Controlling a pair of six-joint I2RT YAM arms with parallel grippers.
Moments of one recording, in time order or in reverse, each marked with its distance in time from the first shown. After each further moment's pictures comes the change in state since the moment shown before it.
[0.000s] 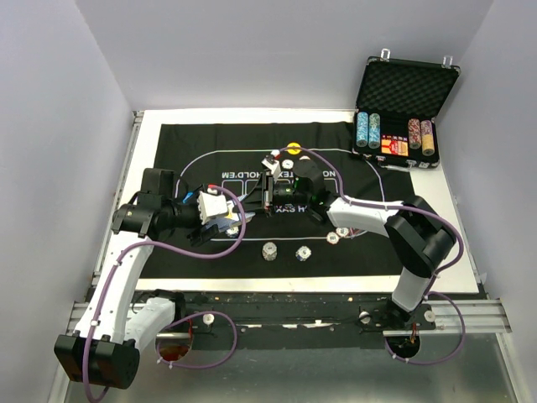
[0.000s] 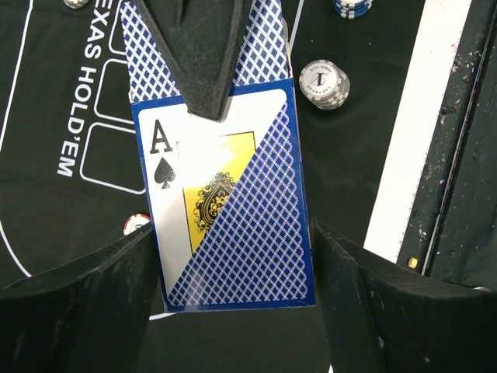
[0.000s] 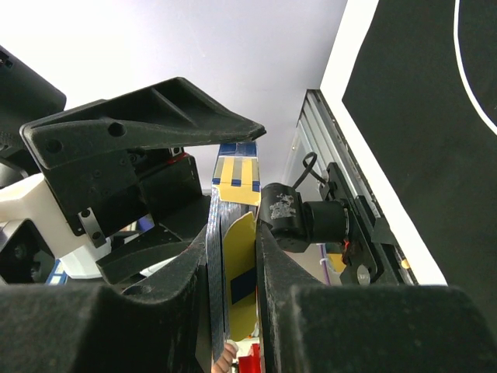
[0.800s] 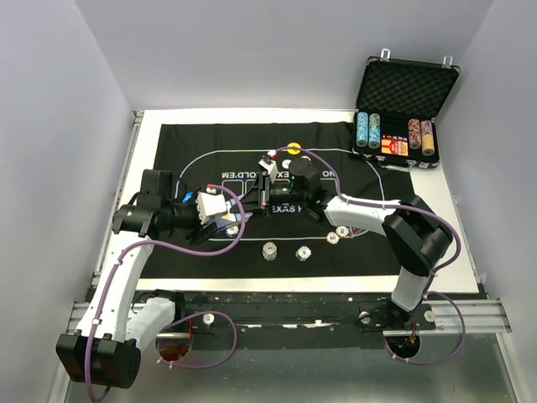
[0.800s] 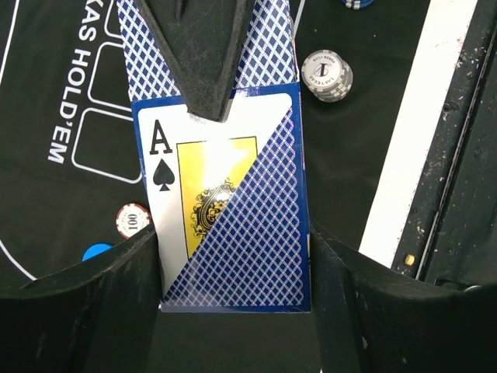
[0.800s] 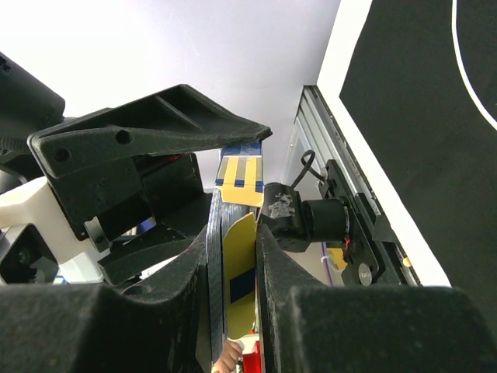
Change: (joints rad) left arm 0.014 0.004 -0.015 0.002 -0.013 -0.005; right arm 0.018 0.018 0.038 -0.046 -0.004 0.003
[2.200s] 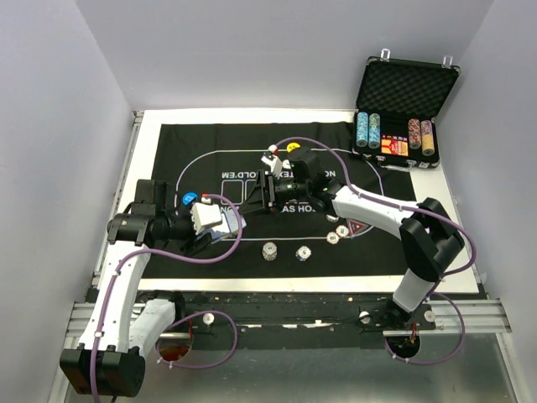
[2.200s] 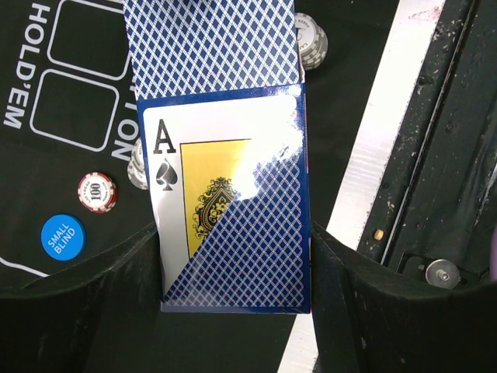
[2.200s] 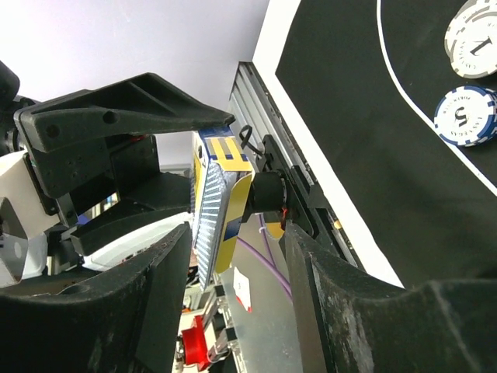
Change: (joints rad) left arm 0.071 -0.068 -0.042 -0.124 0.012 0.050; right arm -0.039 -0.070 0.099 -0.434 -0.019 -0.353
